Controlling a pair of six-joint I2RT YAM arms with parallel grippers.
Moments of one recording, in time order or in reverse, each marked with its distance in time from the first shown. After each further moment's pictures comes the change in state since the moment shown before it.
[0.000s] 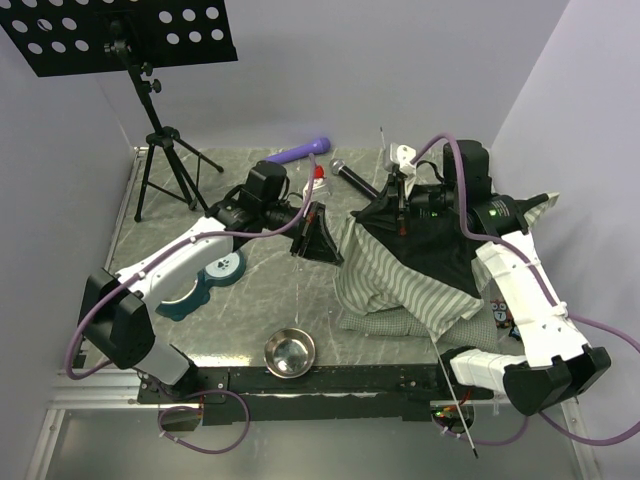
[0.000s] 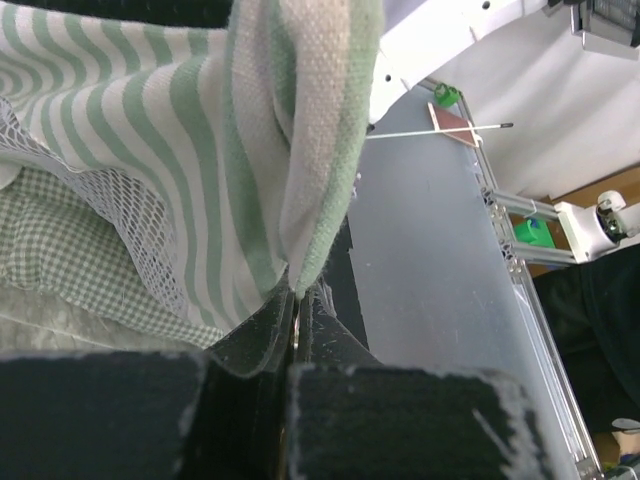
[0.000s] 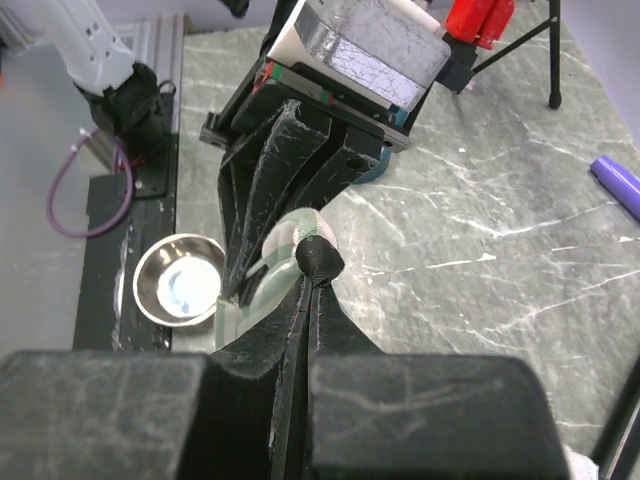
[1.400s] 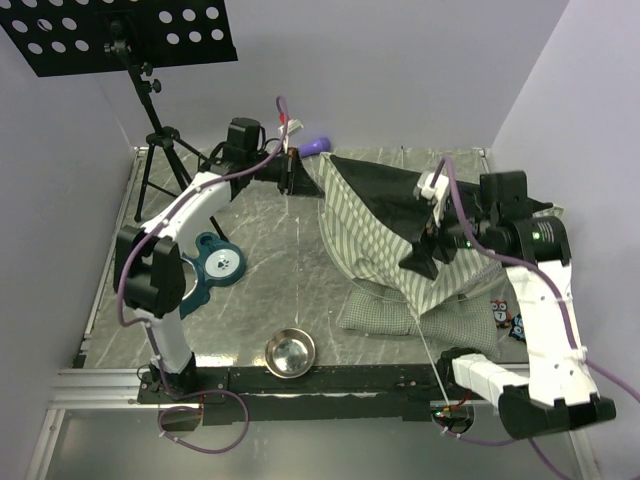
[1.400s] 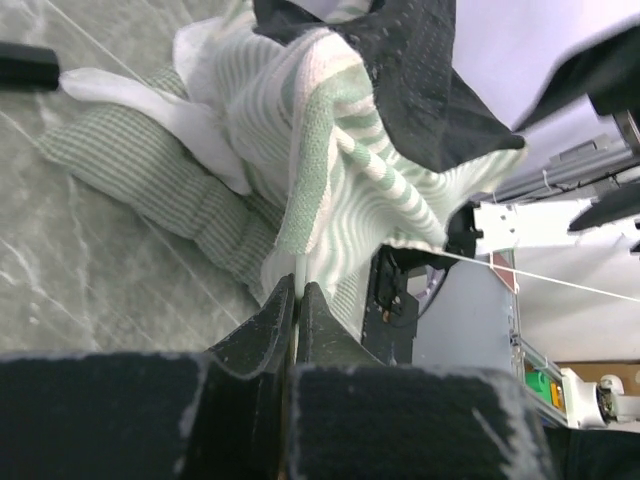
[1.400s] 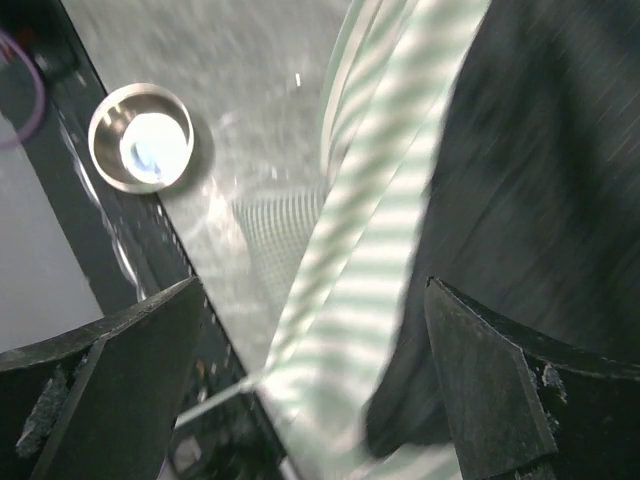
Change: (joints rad) left arm 0.276 0.309 0.315 0.006 -0.075 -0.225; right arm -0.203 -0.112 0.064 -0.570 0.277 -0.195
